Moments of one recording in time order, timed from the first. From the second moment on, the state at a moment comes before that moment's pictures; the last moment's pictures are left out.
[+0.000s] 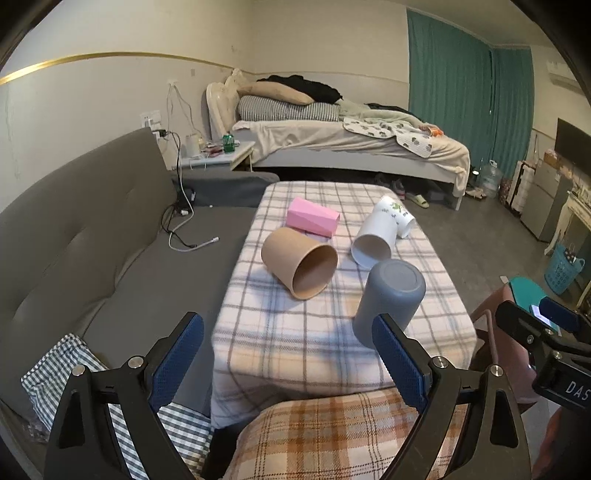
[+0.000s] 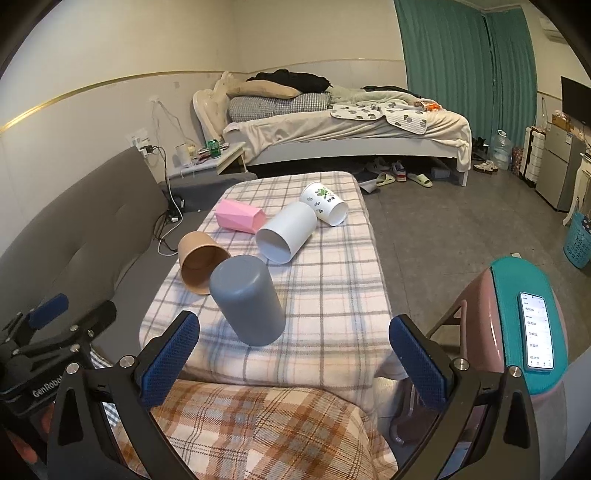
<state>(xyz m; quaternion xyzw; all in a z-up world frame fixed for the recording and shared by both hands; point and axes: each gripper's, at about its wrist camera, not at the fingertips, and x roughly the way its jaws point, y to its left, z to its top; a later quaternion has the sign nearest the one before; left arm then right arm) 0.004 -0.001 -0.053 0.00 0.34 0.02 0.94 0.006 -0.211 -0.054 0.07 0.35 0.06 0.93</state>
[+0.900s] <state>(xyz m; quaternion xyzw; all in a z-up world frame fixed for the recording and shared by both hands) 0.004 0.002 -0.055 -0.02 0.35 0.02 0.94 0.009 -0.205 -0.062 0.06 0.36 0.07 0.93</state>
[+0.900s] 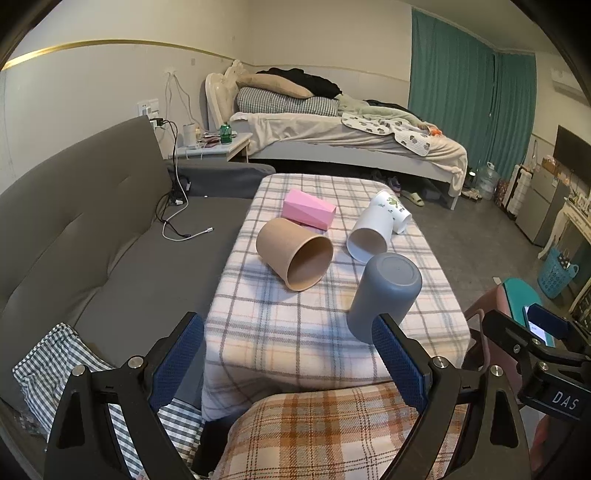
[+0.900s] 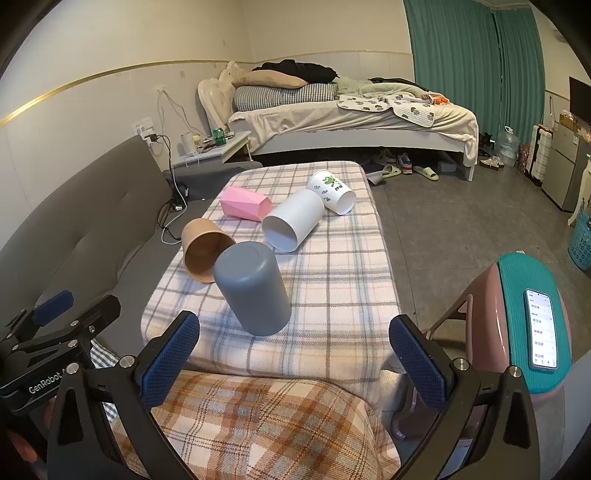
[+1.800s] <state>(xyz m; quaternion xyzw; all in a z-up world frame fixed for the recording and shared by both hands) 0.004 0.003 -0.055 -0.01 0.34 0.02 0.94 0.009 -0.204 -0.063 0.06 0.36 0.07 0.93</state>
